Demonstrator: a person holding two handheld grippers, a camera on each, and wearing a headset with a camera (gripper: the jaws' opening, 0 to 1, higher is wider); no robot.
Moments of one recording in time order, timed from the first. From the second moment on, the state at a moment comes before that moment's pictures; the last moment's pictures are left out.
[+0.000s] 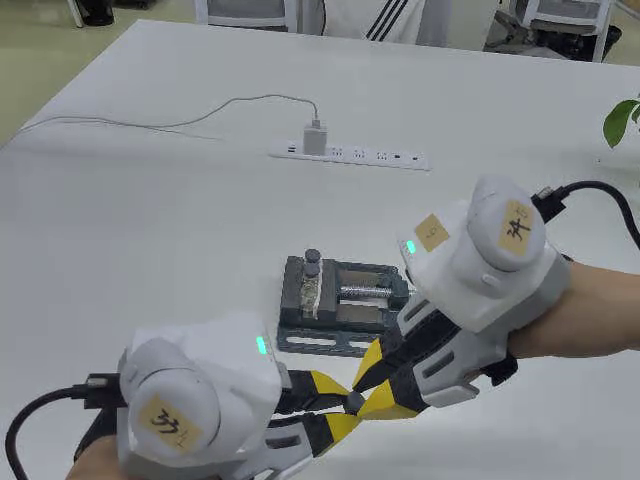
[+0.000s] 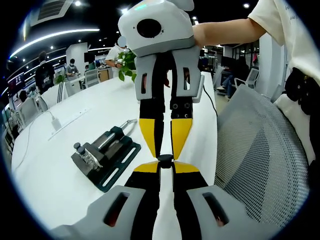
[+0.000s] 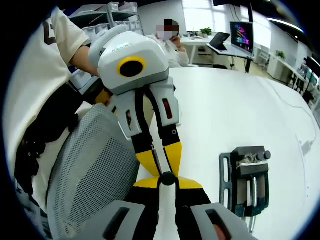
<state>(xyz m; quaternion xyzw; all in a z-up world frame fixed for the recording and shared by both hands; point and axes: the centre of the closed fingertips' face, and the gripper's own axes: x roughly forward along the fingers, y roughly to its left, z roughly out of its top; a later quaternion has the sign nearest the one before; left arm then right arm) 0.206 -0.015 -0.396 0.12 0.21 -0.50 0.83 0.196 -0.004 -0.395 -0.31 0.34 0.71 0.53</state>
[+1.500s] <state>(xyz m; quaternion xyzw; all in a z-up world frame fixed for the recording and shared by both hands) 0.241 0.075 -0.405 0.03 0.19 -0.33 0.93 0.221 -0.009 -0.416 -0.32 0.36 0.69 0.53</state>
